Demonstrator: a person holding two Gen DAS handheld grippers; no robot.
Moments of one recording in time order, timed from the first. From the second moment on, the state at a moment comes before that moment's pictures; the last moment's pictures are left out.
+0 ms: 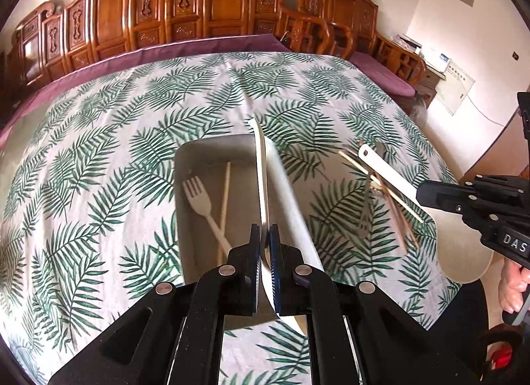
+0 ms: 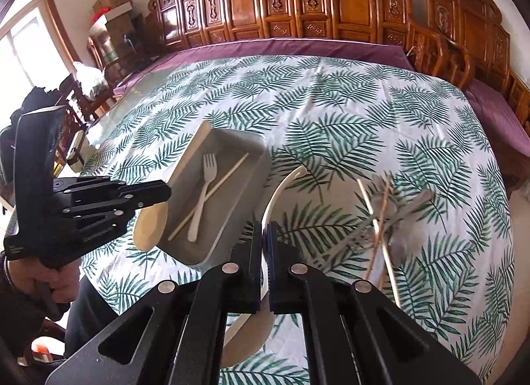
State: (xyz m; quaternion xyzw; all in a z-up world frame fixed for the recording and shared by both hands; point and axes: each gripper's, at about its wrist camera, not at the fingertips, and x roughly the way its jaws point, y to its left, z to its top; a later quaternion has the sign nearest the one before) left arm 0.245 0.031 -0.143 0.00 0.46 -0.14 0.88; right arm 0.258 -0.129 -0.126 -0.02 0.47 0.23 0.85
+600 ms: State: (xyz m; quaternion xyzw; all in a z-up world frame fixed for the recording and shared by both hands) left arm 0.255 0.071 -0.146 -0.02 0.45 -0.11 0.88; right arm 0.283 -0.061 -0.137 -0.06 0.48 0.26 0.84
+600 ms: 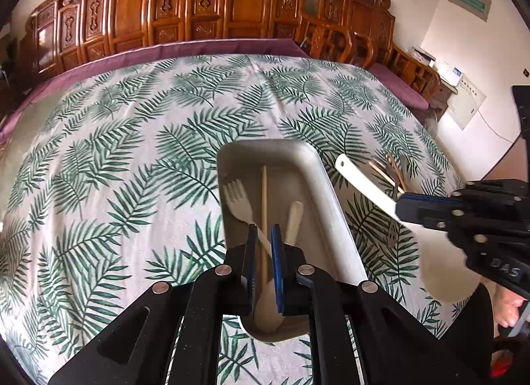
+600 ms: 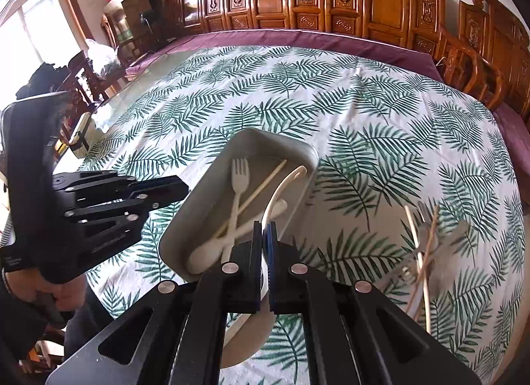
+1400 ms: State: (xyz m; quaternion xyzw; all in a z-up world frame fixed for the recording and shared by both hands) left arm 0.229 0.100 -0.107 -0.02 0.42 -0.08 0.90; right arm 0.323 -0.012 -0.181 -0.06 0.50 0.27 0.82
